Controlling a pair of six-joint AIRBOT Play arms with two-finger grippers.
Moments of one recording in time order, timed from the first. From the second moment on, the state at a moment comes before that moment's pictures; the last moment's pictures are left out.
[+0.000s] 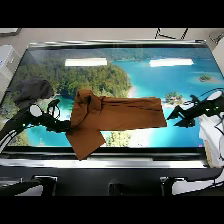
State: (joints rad) left arm -0.05 -1.32 0.86 1.19 -1.08 -1.48; right arm -0.38 -1.67 1.25 -1.13 1.42 1.50
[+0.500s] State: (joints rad) left arm -0.05 -1.25 0.92 1.15 -1.09 -1.48; right arm -0.27 -1.69 1.31 -1.11 1.42 1.48
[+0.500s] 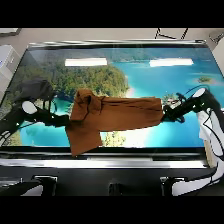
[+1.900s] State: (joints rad) left arm 0.08 -0.95 1.51 1.10 -0.92 -1.61; right arm -0.26 -1.24 1.89 -1.18 1.32 1.60
